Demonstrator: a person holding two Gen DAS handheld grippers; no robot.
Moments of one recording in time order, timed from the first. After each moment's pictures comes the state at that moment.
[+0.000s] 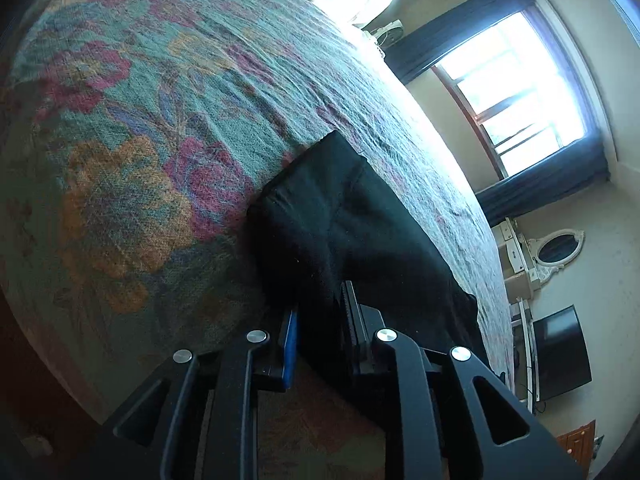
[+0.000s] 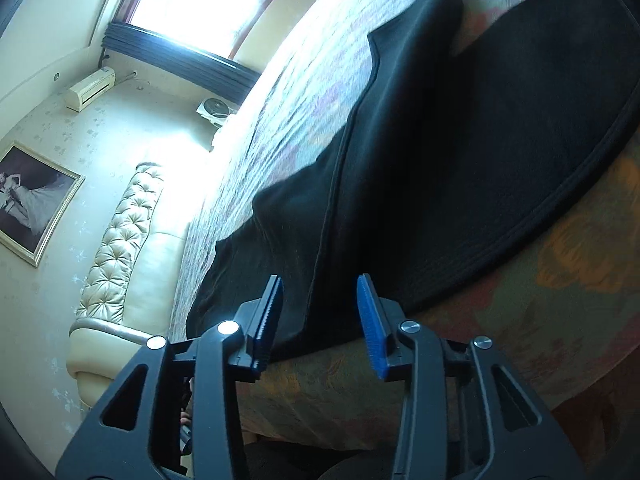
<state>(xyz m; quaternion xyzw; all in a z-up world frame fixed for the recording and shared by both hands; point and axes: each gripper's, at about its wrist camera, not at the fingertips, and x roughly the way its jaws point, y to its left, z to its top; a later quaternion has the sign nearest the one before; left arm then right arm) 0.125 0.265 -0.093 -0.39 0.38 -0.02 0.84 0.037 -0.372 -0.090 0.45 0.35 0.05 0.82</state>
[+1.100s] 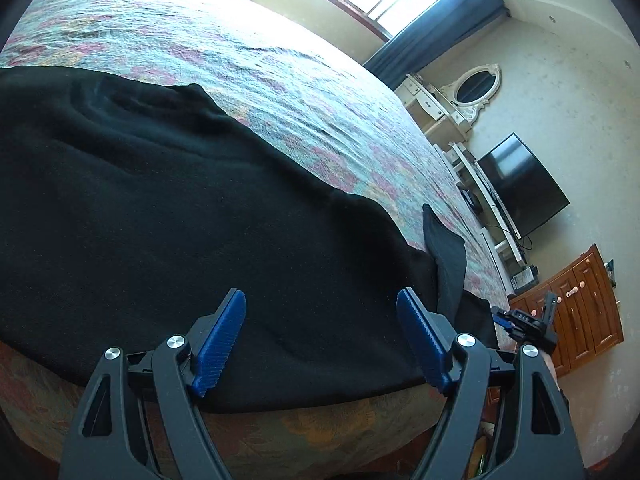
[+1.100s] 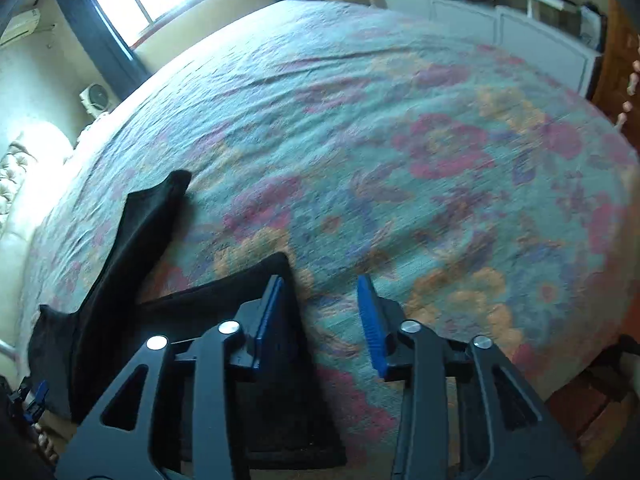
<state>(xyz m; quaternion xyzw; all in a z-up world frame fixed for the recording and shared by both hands) 0.123 -0.062 -0.069 -0.22 0.44 -0.26 0.83 0.050 -0.621 -0.068 0.23 0.41 -0.20 0.86</state>
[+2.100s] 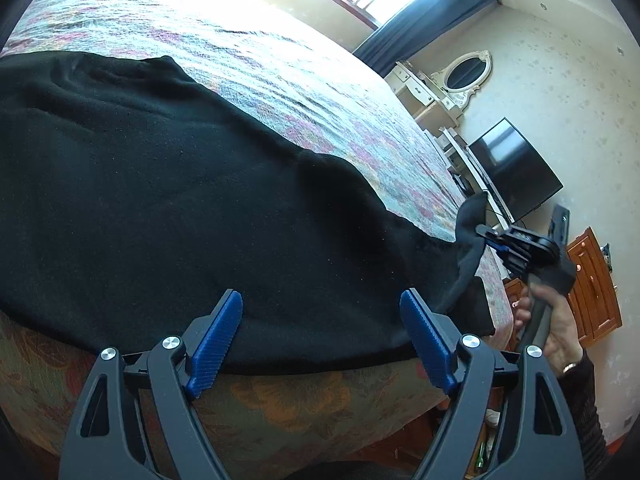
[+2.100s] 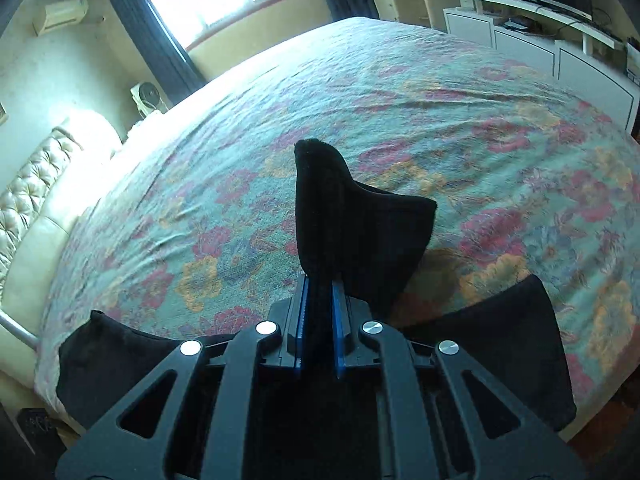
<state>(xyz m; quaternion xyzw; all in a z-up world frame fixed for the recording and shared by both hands) 0.109 -0.090 -0.072 -0.22 0.45 -0.28 0.82 0.107 -0.498 -0.032 0.26 0.37 -0.09 0.89</state>
